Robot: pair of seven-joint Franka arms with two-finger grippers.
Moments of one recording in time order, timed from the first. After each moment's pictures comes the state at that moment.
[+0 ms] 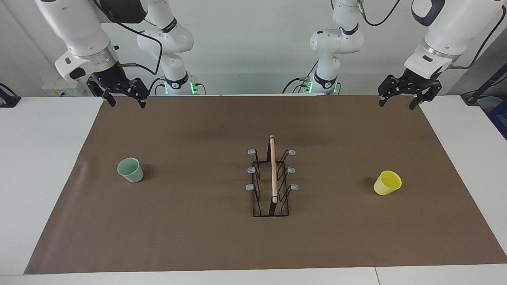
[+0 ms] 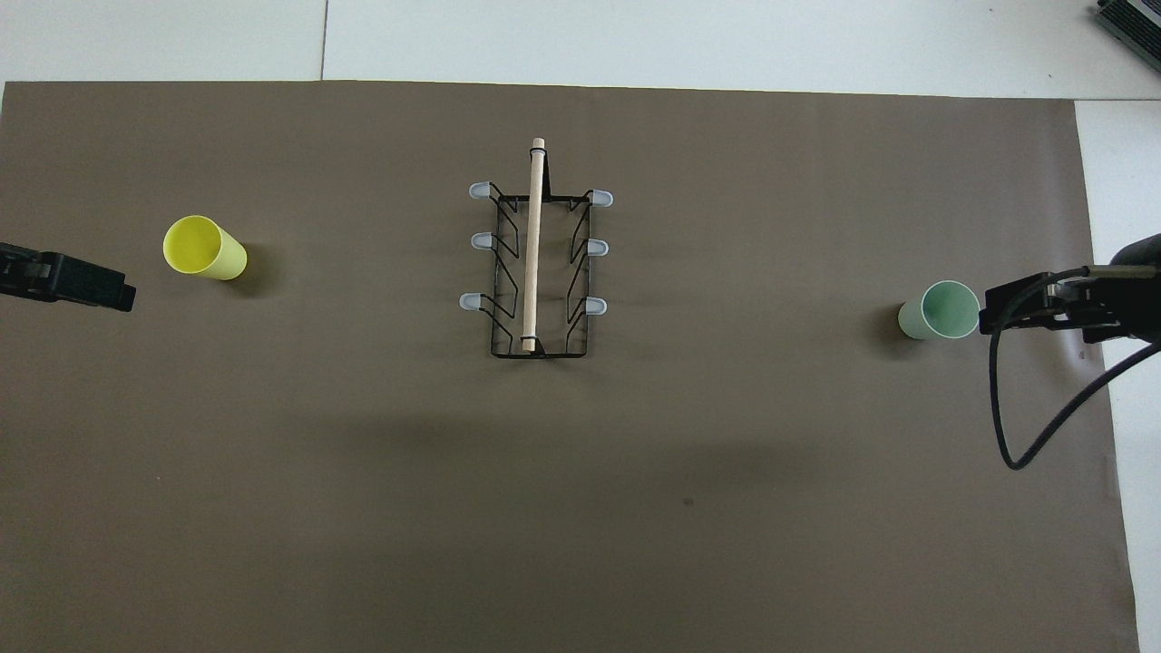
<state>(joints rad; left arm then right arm) -0.07 0.00 0.03 -1.54 -0.04 1.54 0.17 0.04 -0.04 -0.03 -1.63 0.01 1.53 0.11</state>
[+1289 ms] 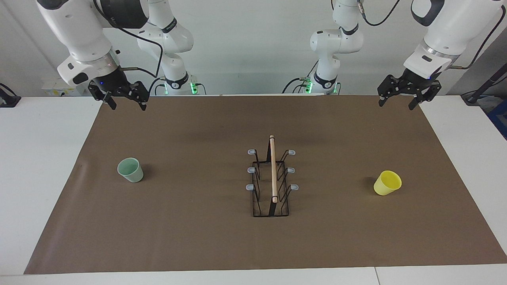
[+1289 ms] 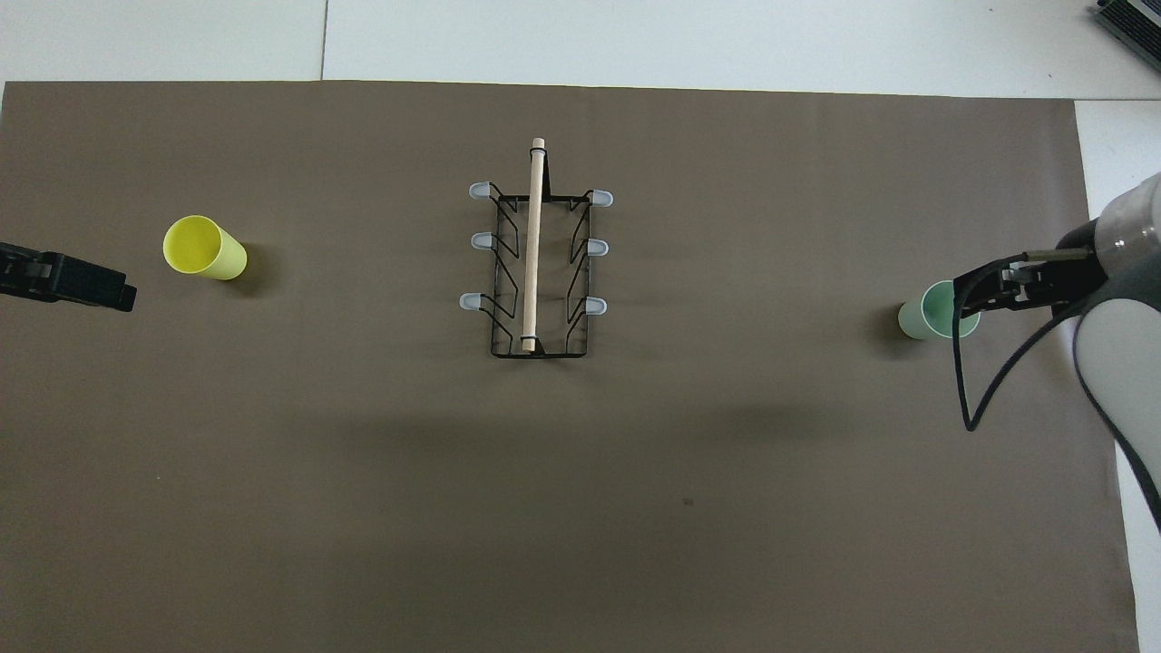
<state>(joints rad) -0.07 0.00 0.03 -1.54 -0.04 1.54 0.17 0.04 0.06 -0.03 -1.66 -0.05 1.63 0.06</state>
